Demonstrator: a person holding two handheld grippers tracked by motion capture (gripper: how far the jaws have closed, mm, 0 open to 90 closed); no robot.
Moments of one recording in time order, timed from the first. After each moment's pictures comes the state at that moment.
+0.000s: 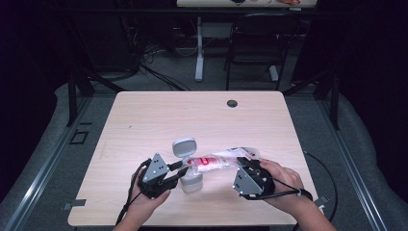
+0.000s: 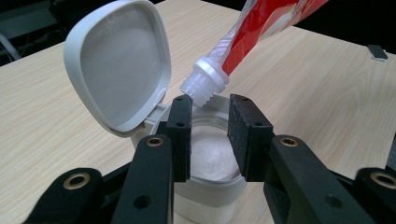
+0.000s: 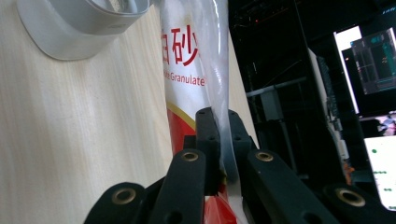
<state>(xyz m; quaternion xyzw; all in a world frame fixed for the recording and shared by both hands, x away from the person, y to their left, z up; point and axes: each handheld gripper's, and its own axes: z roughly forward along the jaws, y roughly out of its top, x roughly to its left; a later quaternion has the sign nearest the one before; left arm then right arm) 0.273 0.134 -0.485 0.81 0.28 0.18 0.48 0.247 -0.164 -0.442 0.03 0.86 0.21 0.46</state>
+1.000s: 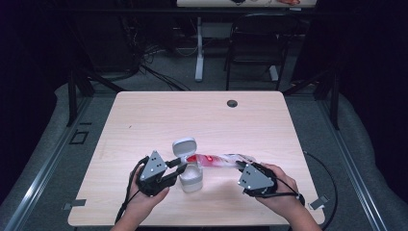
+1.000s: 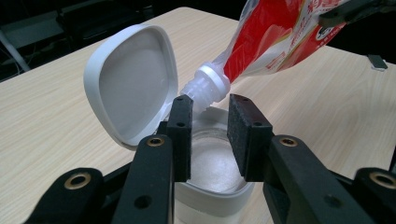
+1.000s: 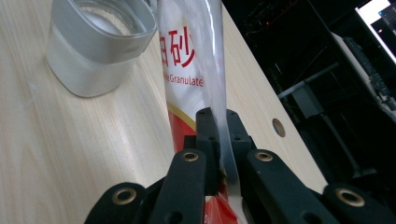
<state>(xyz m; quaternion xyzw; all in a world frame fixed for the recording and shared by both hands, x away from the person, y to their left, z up) 0.273 0.135 -0.476 0.80 0.28 0.20 0.49 0.254 -0.177 -0.462 0.12 0.86 0.31 0.39</state>
